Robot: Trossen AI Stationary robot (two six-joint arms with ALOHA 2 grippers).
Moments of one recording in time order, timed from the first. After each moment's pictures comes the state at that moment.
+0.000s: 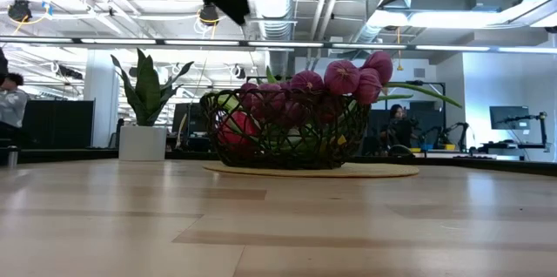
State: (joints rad) left arm 0.13 1.56 1.64 -1.10 -0.14 -0.10; right arm 0.51 1.72 2.36 -1.31 0.26 0.44
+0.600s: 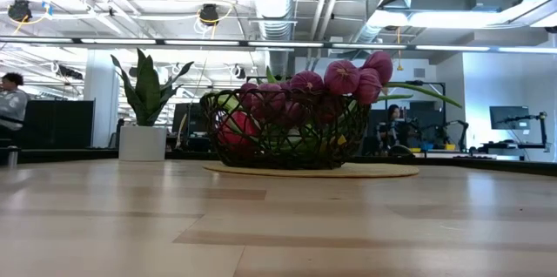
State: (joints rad) left arm -0.75 1.24 1.63 -1.58 -0.71 -0.84; right arm 0.84 1.54 2.27 -1.54 0.89 0.56
